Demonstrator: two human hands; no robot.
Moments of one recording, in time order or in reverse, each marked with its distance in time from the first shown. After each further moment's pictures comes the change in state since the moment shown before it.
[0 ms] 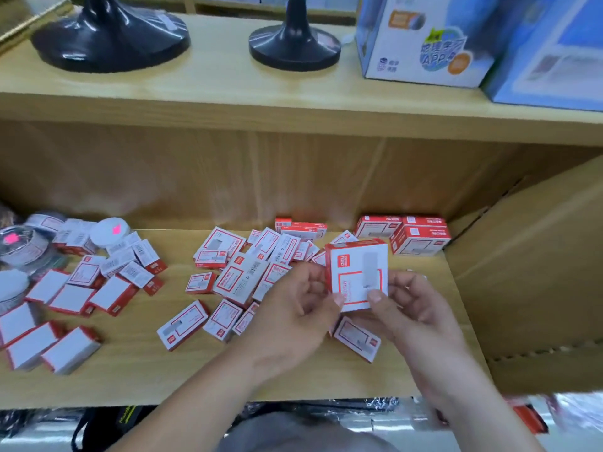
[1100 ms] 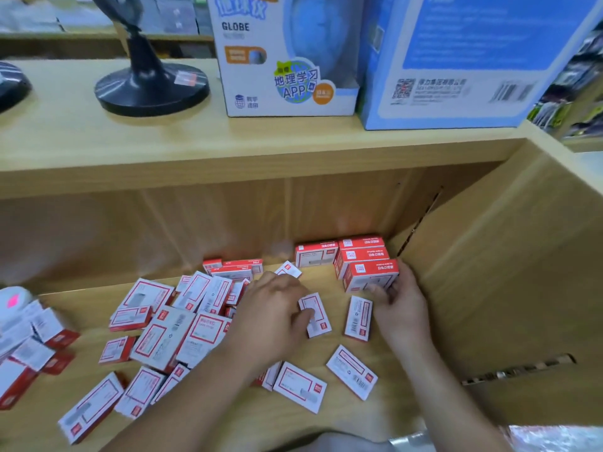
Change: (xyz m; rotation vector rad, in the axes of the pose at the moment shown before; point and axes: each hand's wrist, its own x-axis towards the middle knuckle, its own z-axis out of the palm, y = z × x) left_hand 0.114 -0.036 0.048 1.073 -0.028 0.431; right_hand 0.118 0.041 -0.115 -0.604 0.418 -0.209
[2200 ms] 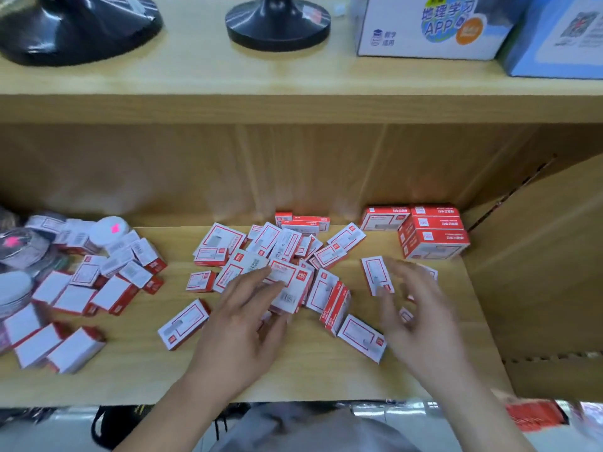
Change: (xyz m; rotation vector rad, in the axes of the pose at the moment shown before) left_hand -0.148 -0.062 -0.034 -0.118 0.271 -0.143; right_hand -0.106 -0.060 0.021 -0.128 -0.208 -0.450
